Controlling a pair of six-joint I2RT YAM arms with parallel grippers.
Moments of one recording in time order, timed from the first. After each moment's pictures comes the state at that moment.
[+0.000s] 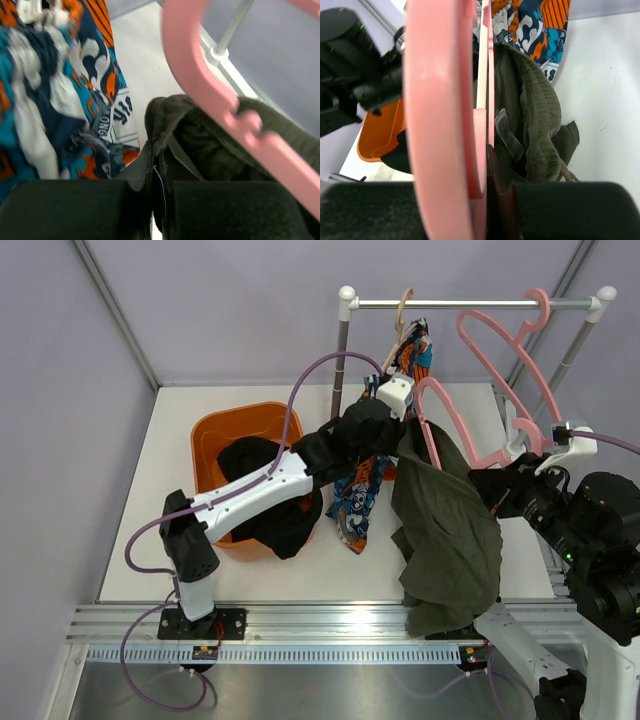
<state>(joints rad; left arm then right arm) -0.98 1.85 1.83 -0.28 -0.24 -0.24 0.27 0.73 1.59 -1.08 -0.10 0.35</state>
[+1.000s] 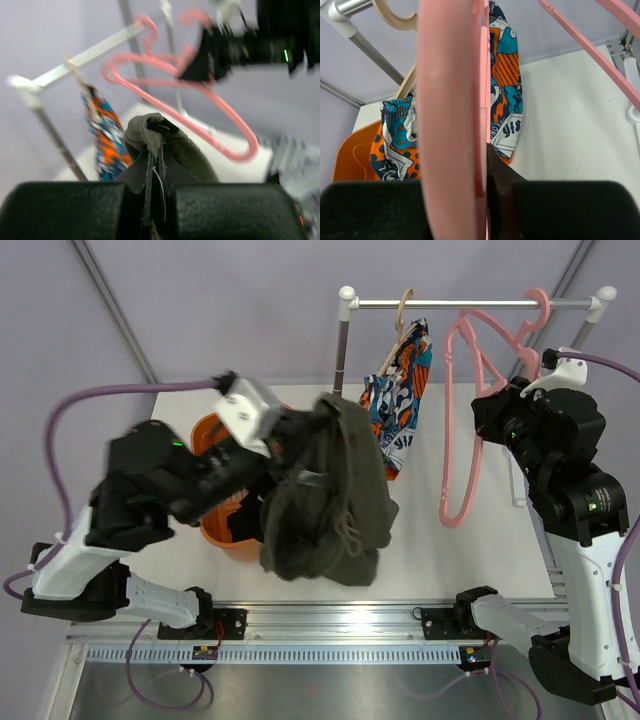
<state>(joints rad) -1.38 1.26 1.94 -0.58 -0.40 0.16 0.27 1.03 1.67 -0.83 0.19 0.39</state>
